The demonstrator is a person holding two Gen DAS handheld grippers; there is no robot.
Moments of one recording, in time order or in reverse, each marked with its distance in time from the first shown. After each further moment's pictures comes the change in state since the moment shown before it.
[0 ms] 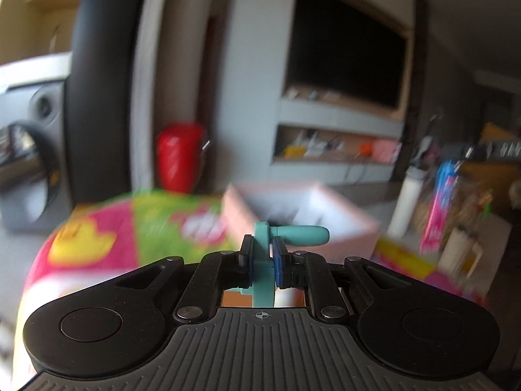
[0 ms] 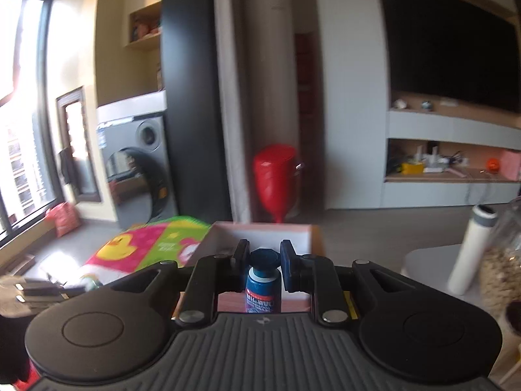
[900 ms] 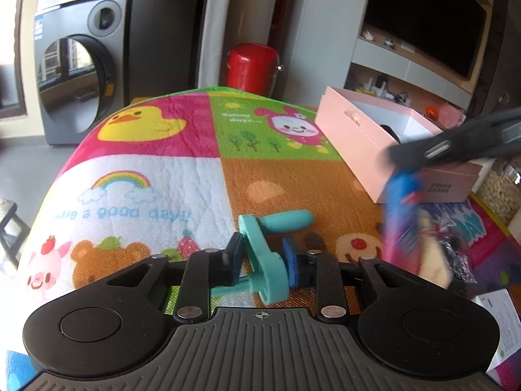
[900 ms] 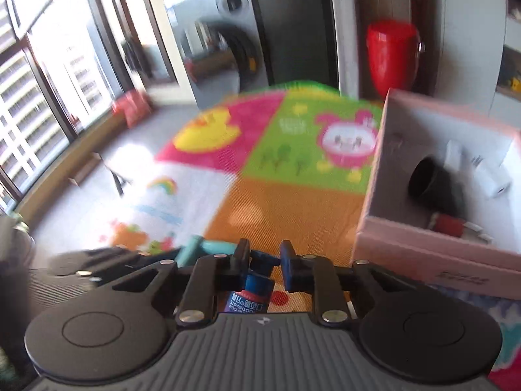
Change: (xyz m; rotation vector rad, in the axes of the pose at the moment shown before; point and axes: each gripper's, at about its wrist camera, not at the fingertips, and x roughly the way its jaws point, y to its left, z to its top) left arm 0.041 0.078 -0.093 -0.182 0.266 0.231; right arm 0.144 0.159 -0.052 -0.075 0.432 0.334
